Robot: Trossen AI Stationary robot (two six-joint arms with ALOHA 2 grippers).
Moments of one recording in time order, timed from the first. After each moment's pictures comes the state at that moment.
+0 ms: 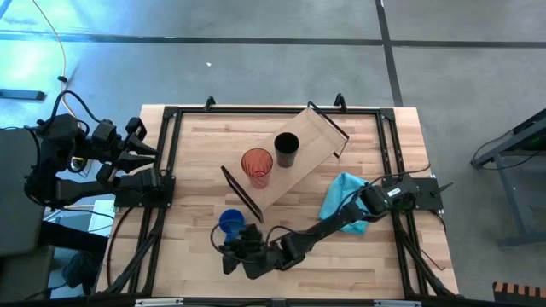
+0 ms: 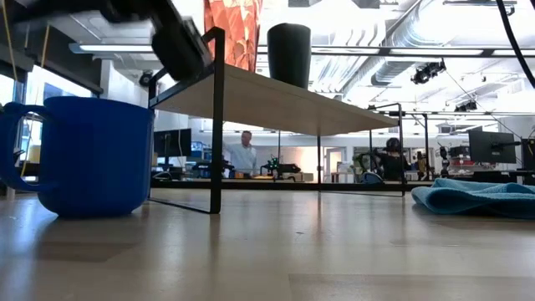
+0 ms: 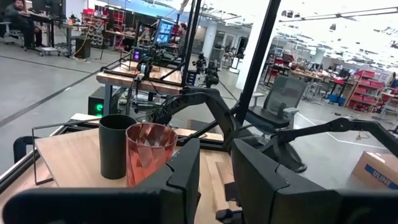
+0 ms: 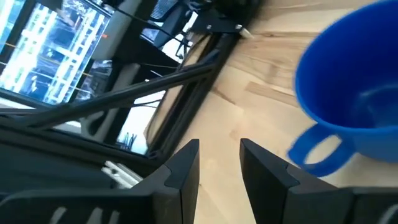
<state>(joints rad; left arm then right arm) 0.41 0.33 1.07 -0.74 0.42 -0.21 0.49 2.43 2.04 -0.08 0.64 1.26</state>
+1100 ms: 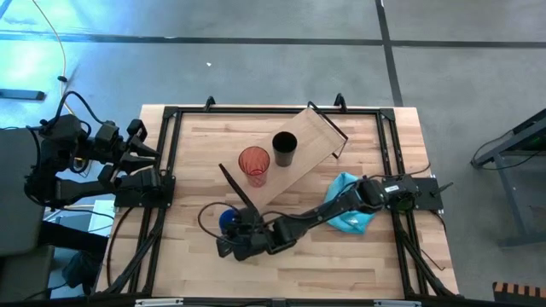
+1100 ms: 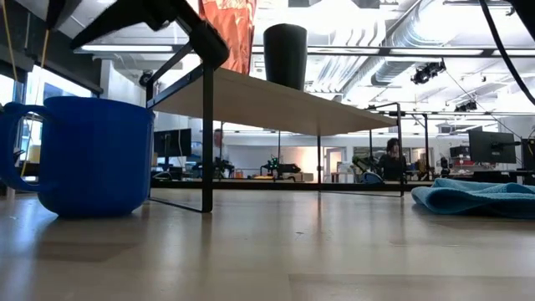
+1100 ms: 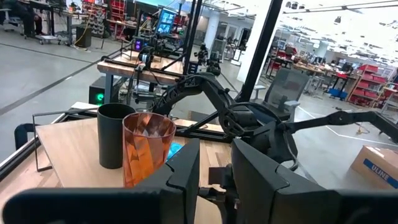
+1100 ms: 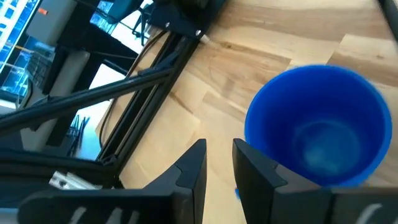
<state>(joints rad) 0.41 0.33 1.07 -0.78 0.42 -0.21 0.41 2.43 2.22 -0.47 0.53 1.26</state>
